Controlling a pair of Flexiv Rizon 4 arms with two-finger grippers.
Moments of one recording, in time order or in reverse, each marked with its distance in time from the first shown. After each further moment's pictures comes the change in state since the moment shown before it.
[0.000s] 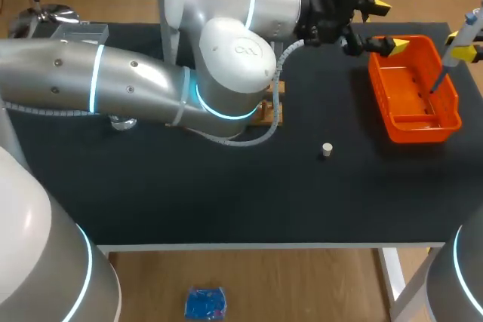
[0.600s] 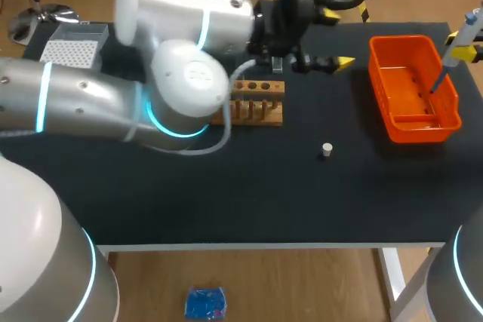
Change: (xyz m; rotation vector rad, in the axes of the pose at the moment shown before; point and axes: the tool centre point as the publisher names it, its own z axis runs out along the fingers) left arm -0.017 0.059 -0.079 -0.087 -0.093 0.153; right arm 0.000 0.000 0.000 0.000 0.000 0.000
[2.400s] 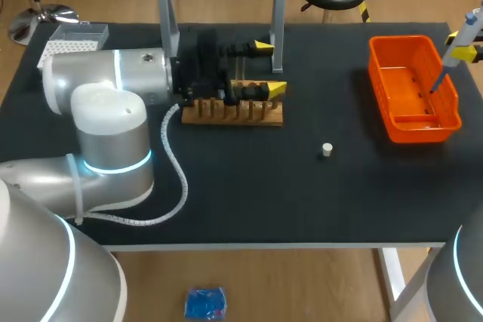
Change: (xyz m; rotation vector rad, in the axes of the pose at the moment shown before) left arm 0.020 0.063 -0.094 0.288 0.024 -0.164; right arm 0.000 0.000 0.000 0.000 0.000 0.000
